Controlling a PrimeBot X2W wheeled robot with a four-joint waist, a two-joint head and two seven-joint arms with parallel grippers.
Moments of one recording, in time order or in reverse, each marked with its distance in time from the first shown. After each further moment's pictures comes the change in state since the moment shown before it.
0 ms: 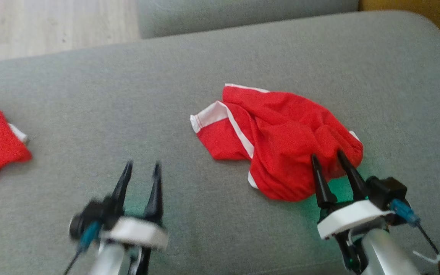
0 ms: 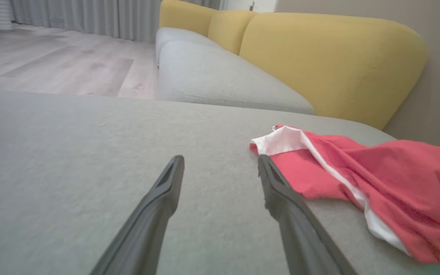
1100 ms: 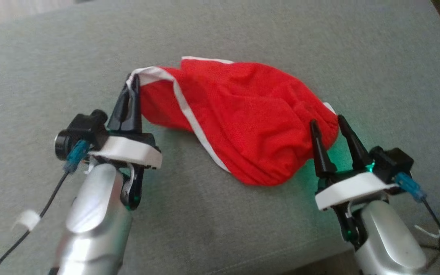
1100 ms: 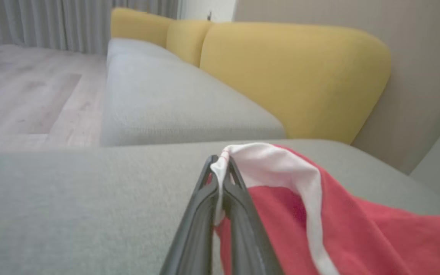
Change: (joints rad) left arm -0.447 -0.016 -0.001 0.207 0.012 -0.027 0.000; right arm -0.113 0.002 0.013 -0.055 0.019 0.000 0.000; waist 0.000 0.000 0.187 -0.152
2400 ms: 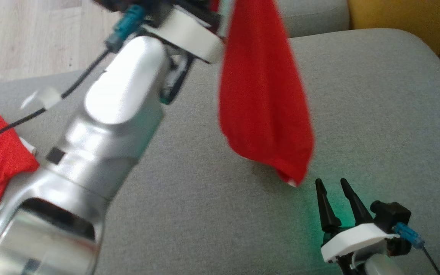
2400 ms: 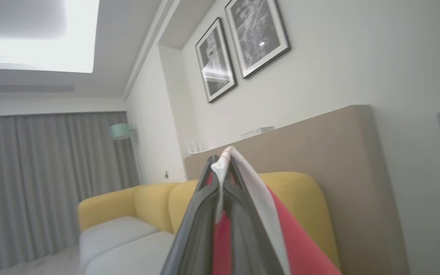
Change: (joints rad) left arm -0.555 0.010 -0.437 0.005 -0.166 0.053 0.004; right arm 0.197 0.001 -0.012 0.078 0.080 0.000 0.000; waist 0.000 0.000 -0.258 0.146
